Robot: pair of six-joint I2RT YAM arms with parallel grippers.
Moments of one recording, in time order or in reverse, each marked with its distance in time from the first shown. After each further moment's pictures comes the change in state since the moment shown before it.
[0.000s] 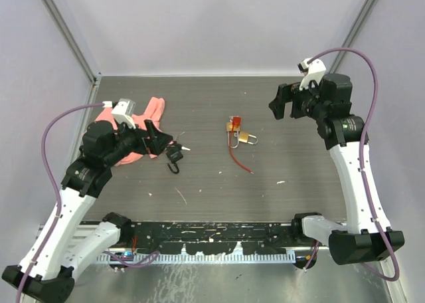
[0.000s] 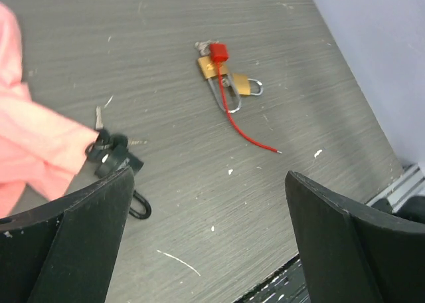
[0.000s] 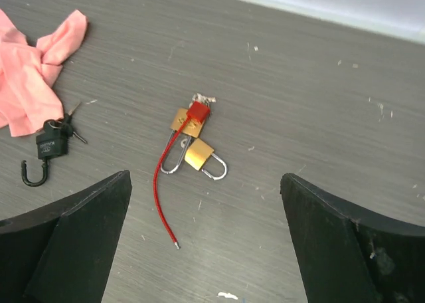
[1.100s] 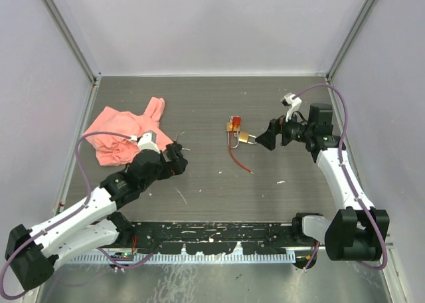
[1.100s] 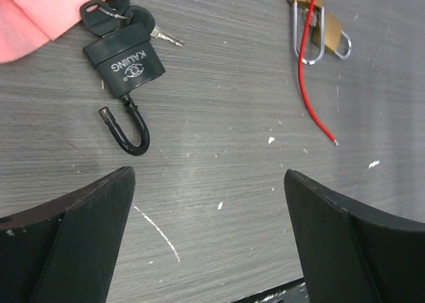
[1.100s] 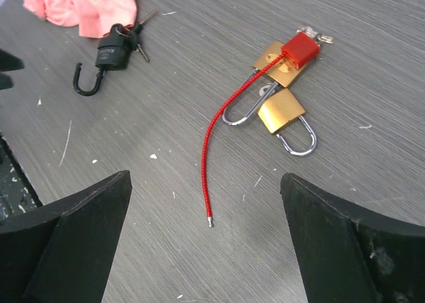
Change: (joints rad) left arm -0.372 0.047 -0.412 0.152 -0.532 -0.454; right arm -0.117 0.012 -0.520 0.308 -0.491 -0.121
